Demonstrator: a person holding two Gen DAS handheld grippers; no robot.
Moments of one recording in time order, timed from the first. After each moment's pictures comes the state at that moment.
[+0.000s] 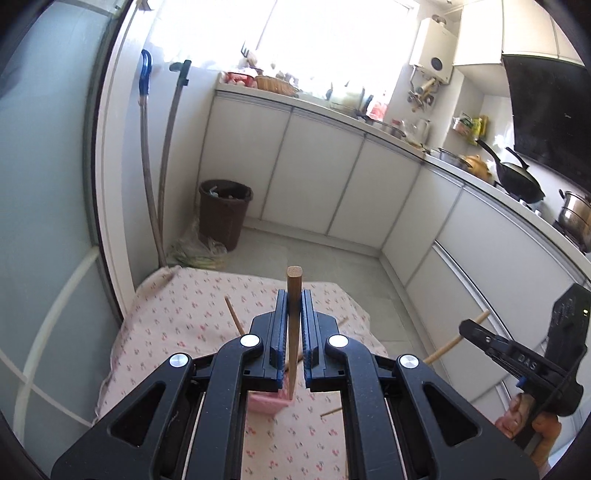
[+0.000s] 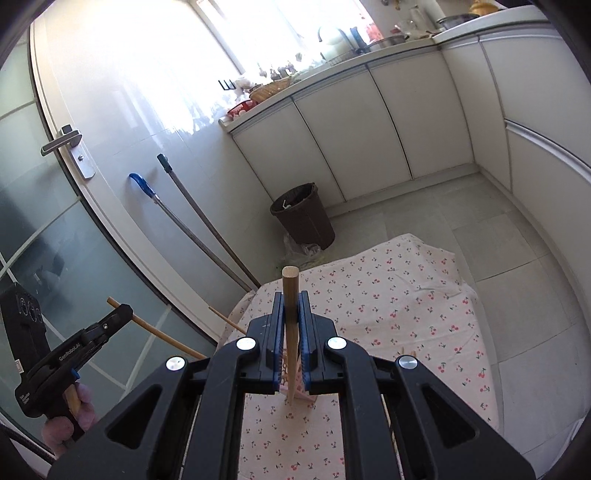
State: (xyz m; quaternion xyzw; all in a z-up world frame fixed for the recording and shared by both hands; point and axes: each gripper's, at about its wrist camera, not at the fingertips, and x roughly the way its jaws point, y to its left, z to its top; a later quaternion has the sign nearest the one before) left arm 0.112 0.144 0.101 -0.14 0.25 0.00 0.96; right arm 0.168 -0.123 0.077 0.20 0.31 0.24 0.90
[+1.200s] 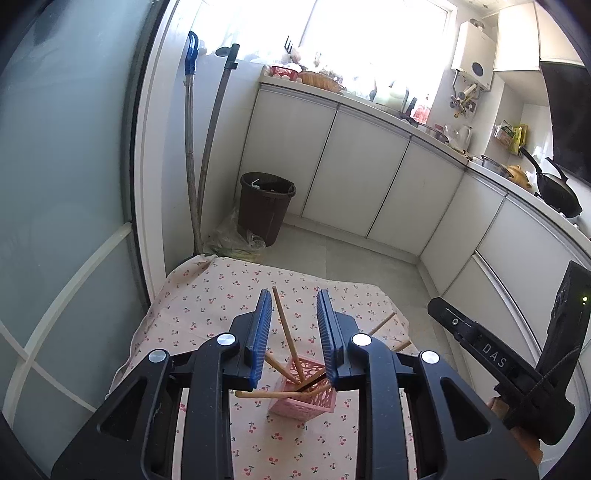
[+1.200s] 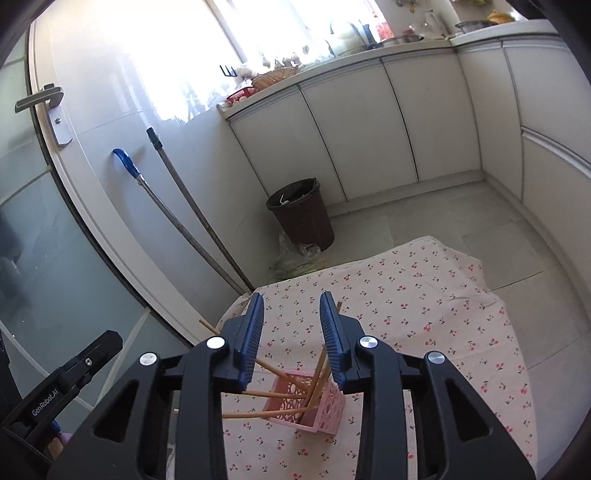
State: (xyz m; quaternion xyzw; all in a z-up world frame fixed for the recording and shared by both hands) left arm 0.120 0.169 0.068 -0.16 0.27 0.07 0.95; right arm 0.203 -0.022 0.047 0.15 0.30 0.22 0.92
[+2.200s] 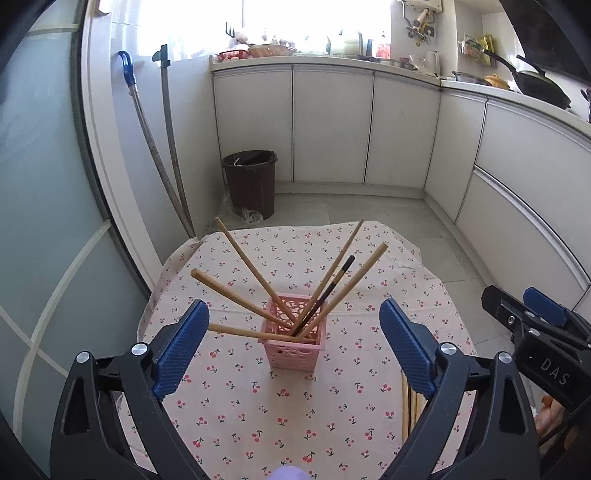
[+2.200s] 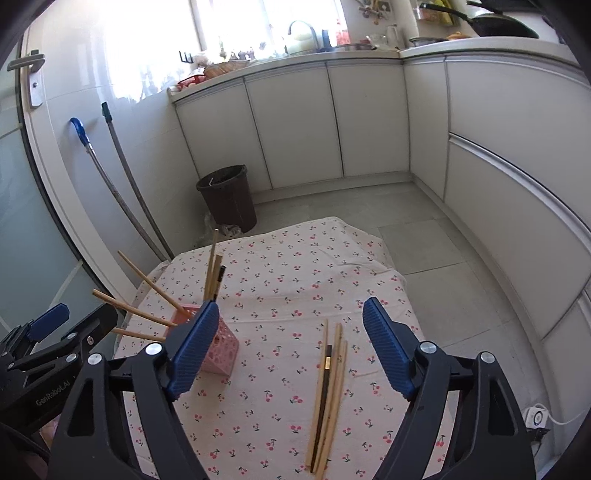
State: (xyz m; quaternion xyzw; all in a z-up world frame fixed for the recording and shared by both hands) left arm 0.114 0.077 0.016 -0.01 0.33 0.07 0.94; right arm 0.130 -0.112 0.004 0.09 0.33 0.09 0.93
